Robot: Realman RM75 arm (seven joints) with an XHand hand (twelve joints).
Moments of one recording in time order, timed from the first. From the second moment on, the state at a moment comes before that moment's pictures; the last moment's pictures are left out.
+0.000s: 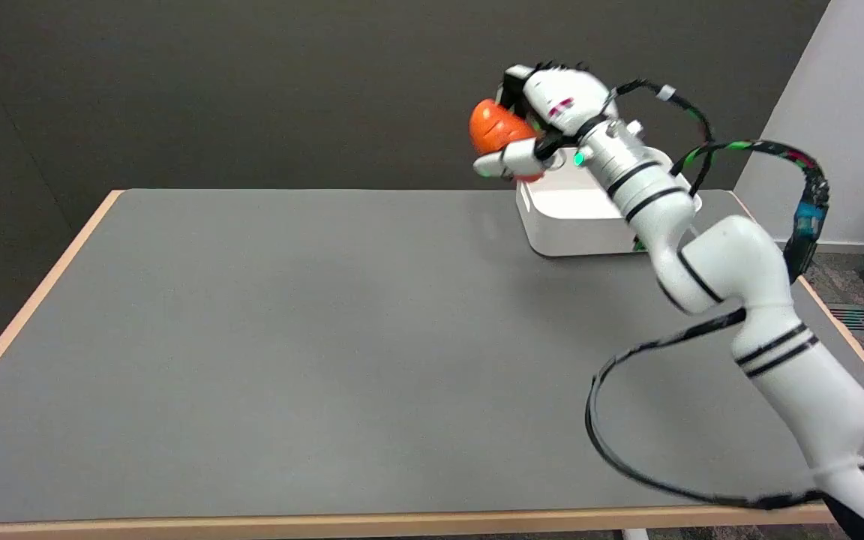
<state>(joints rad) 0.37 -1.07 1.42 -1.56 -0.41 0.15 -2.08</state>
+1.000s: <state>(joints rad) 0.82 -0.98 1.66 -0.66 -0.42 -0.14 -2.10</state>
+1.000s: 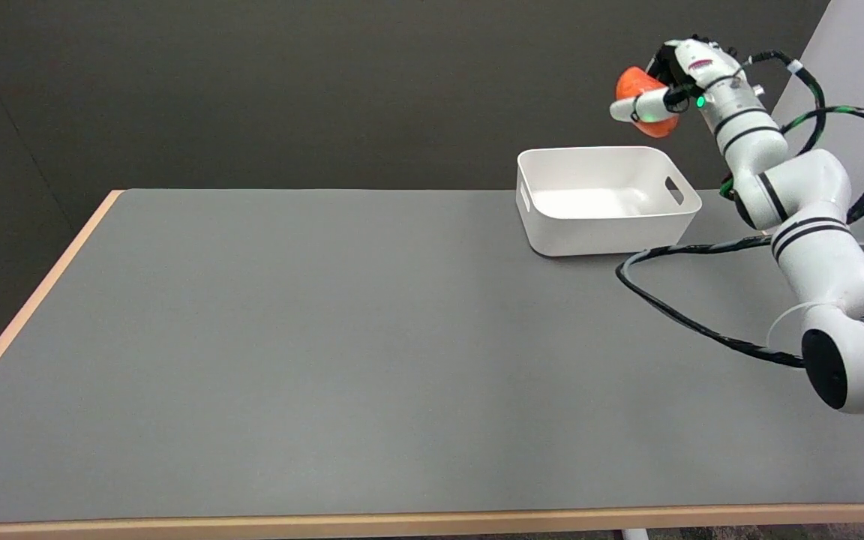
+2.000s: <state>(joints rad) 0.76 -1.00 1.55 -0.53 -0.37 -0.16 -2.11</state>
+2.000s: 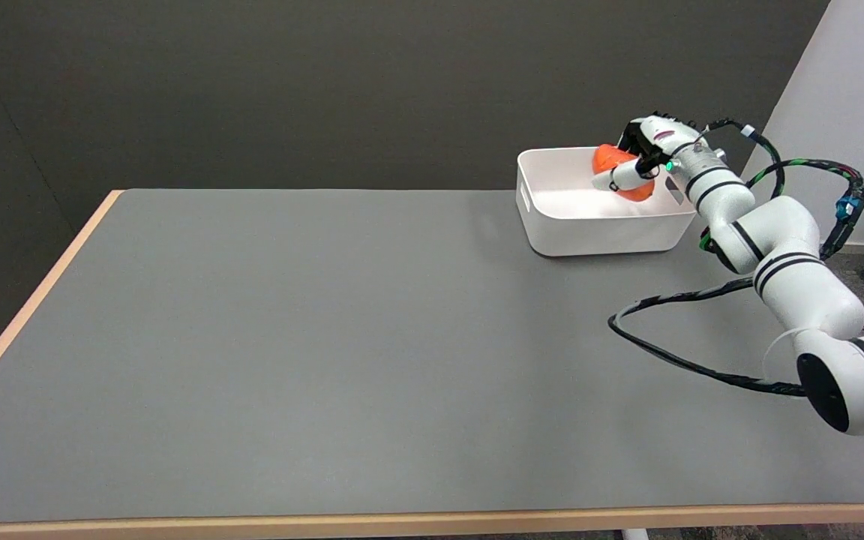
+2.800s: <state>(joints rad) 0.64 -1.00 1.54 -0.68 -0.26 -0.07 -2.05</state>
